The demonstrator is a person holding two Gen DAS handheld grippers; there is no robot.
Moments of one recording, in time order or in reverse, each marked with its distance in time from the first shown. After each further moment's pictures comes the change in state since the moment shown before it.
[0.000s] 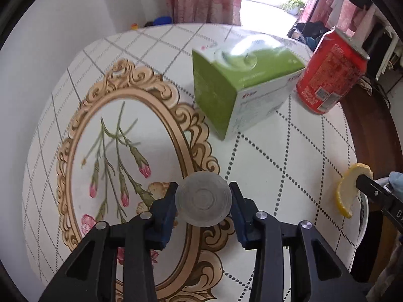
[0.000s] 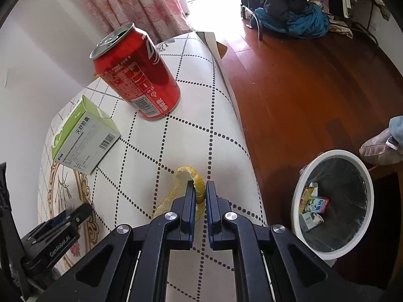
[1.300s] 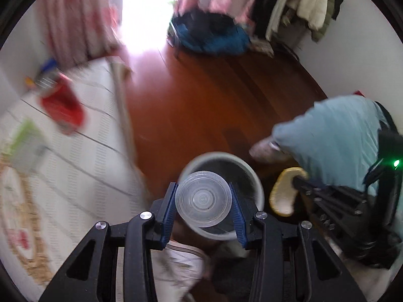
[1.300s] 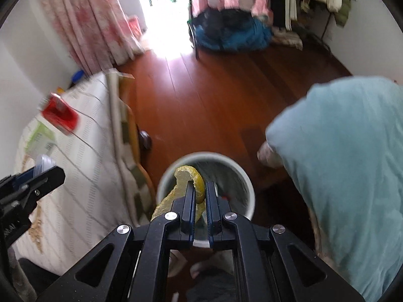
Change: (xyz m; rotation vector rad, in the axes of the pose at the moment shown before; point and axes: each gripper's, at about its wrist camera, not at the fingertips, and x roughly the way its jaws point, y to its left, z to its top) left arm -0.080 -0.260 -0.015 0.336 0.060 -0.413; right arm -0.143 -0.233 -0.016 0.046 -0.019 -0.228
